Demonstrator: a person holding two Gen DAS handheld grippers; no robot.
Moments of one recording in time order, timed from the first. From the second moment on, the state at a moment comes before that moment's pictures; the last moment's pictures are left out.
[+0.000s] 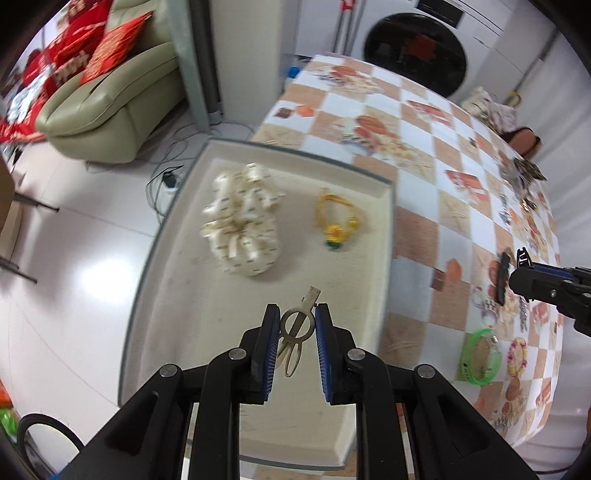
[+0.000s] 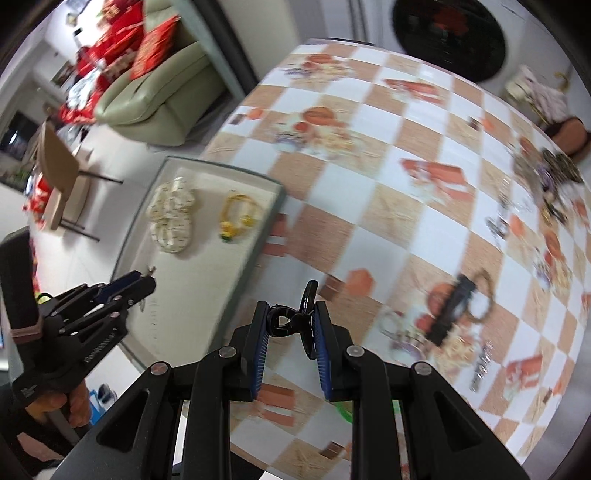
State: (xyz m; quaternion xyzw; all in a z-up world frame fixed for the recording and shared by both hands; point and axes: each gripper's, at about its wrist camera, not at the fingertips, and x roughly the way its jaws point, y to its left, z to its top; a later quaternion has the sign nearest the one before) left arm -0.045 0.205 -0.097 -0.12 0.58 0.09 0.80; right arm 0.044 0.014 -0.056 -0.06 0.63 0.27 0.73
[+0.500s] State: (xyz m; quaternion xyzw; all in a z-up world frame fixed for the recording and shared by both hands) left arm -0.054 0.268 -0.128 -0.15 0.59 0.15 0.78; right arm 0.064 0.126 -0.087 -0.07 0.64 0.32 0.69
